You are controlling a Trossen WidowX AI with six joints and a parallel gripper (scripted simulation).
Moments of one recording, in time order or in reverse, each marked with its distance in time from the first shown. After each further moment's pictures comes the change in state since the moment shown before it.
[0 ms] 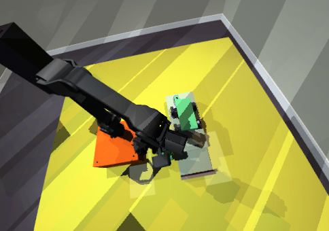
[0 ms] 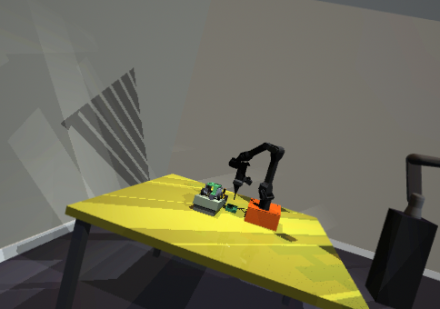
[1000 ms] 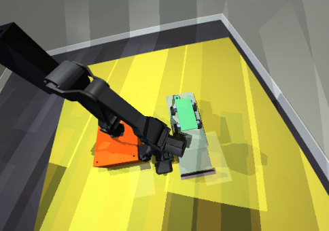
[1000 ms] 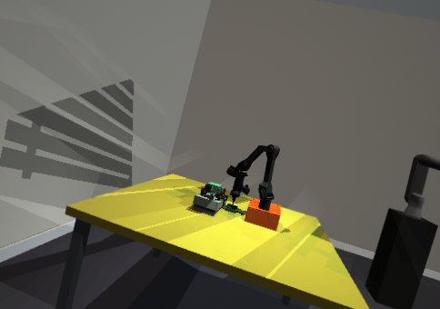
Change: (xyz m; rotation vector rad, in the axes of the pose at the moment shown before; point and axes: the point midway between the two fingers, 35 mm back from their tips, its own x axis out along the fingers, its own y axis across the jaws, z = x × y) arm 0.064 0.029 0.001 0.011 0.007 0.179
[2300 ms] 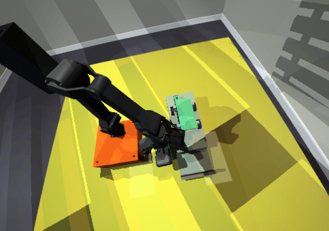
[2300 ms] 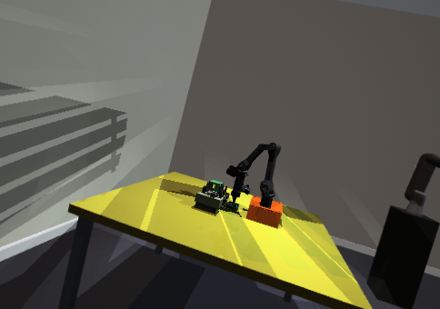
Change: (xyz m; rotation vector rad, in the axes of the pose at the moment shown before) arm 0.007 -0.029 -0.002 -0.007 0.001 -0.003
